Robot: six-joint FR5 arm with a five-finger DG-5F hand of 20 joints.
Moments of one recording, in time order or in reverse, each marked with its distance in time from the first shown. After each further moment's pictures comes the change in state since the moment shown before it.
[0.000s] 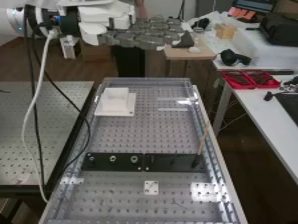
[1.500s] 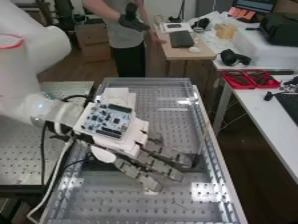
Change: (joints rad) arm -0.210 -0.365 -0.024 0.274 -0.023 0.117
